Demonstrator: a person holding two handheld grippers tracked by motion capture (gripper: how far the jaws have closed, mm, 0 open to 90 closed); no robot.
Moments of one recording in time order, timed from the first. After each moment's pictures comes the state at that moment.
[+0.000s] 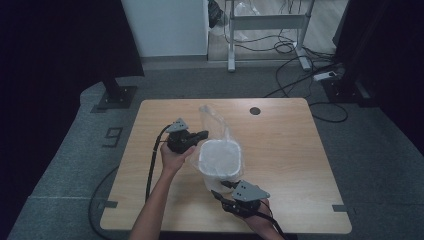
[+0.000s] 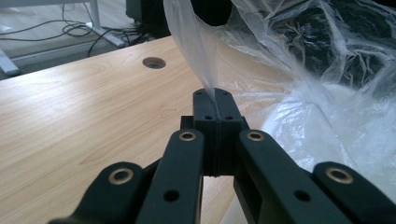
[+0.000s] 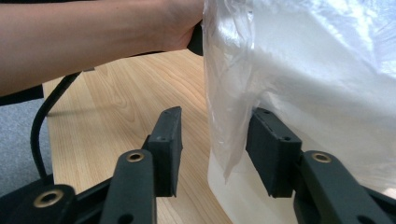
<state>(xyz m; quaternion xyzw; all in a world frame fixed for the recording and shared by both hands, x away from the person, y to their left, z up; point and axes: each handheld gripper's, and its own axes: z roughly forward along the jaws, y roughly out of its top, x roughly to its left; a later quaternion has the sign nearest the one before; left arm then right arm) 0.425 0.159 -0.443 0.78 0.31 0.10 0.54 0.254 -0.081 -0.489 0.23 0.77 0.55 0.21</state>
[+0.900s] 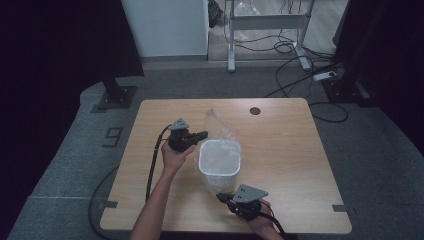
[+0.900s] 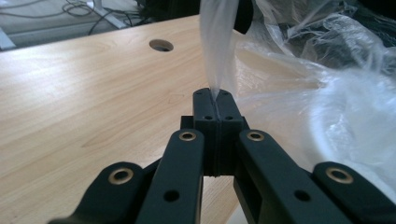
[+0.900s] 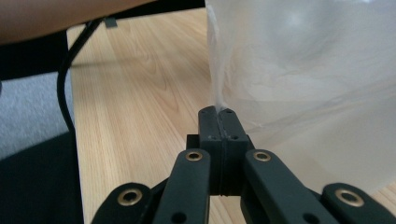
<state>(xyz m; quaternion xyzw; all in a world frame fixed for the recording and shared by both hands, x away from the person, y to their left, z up) 0.441 0.159 -0.459 0.78 0.33 0.08 0.52 0.259 -0.090 -0.523 0.21 0.81 0.52 0.15</state>
